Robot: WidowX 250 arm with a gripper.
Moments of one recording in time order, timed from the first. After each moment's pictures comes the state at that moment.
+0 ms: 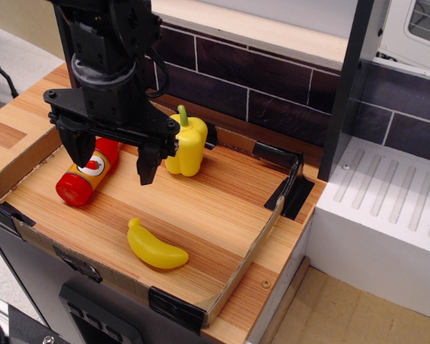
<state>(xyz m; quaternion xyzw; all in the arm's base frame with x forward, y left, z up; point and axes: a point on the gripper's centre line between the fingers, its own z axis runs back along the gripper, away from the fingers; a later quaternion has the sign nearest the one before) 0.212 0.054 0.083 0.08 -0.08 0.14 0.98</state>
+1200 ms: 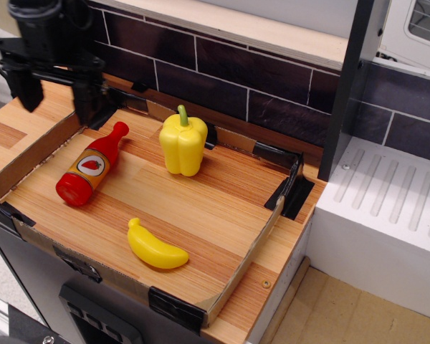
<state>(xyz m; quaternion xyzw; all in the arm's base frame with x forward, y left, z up) 0.253 0.144 0.079 0.06 -0.04 0.11 0.99</state>
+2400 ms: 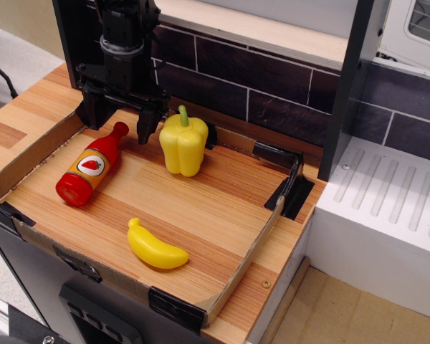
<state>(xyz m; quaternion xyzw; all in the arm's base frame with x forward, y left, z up) 0.305 0.129 0.020 0.09 -0.01 0.09 0.99</state>
